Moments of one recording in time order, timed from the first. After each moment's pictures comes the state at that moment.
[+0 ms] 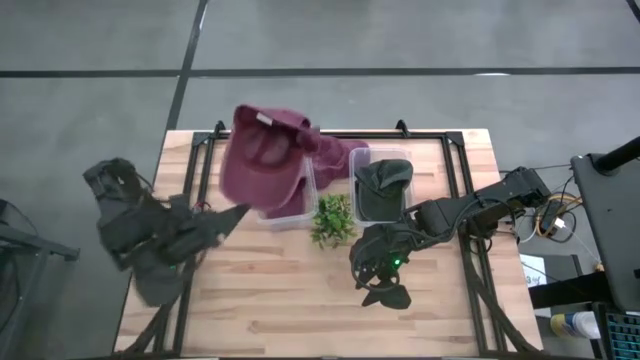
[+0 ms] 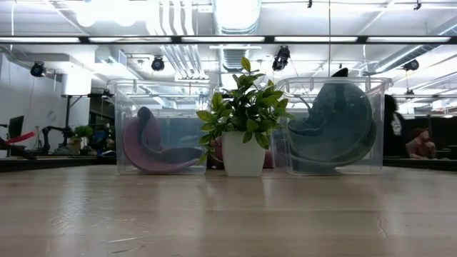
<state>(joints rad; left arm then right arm) -0.83 1.32 1.68 -1.02 -1.43 -1.84 0.37 1.59 1.53 -0.70 -0.42 0.52</state>
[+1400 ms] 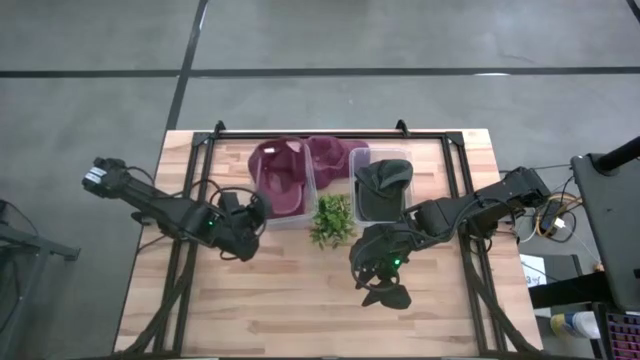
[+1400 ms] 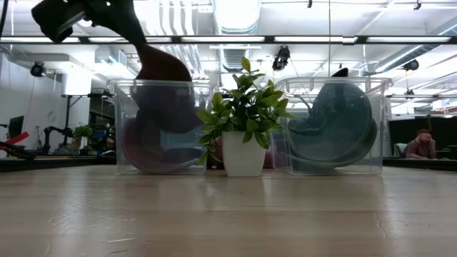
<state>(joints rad) -0.42 1.22 1.10 -0.92 -0.80 -2.42 0.37 1.59 1.53 -0.70 -0.42 0.52</state>
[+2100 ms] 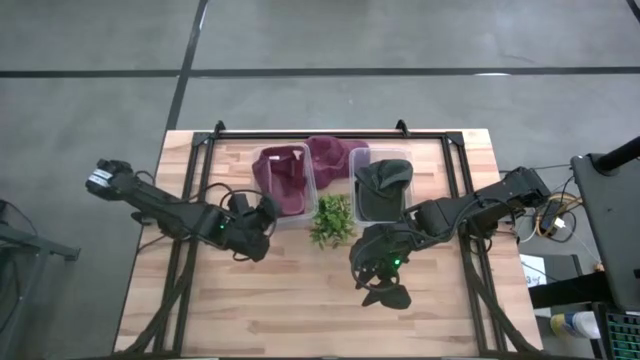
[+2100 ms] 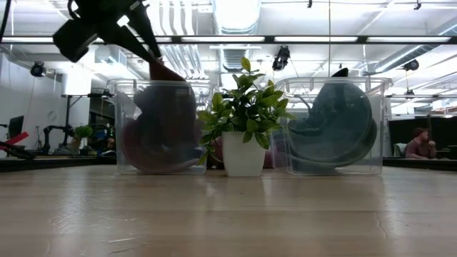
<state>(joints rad) -0.39 1.27 1.02 -0.75 -0.86 -2.31 0.37 1.59 1.53 -0.70 -0.42 0.52</state>
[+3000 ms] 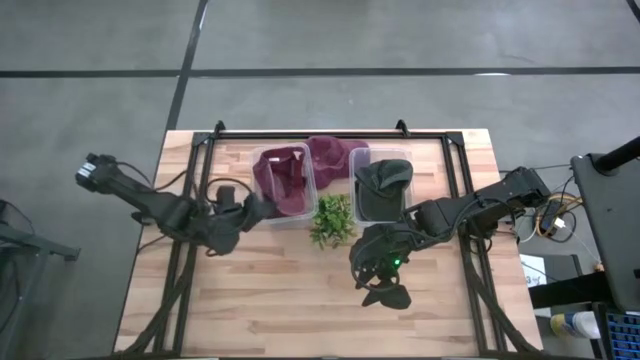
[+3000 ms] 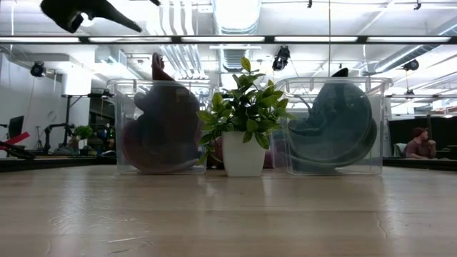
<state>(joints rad) -0.46 1.08 1.02 -0.68 -0.87 -2.00 0.37 1.59 1.53 -0.70 -0.42 0.52</state>
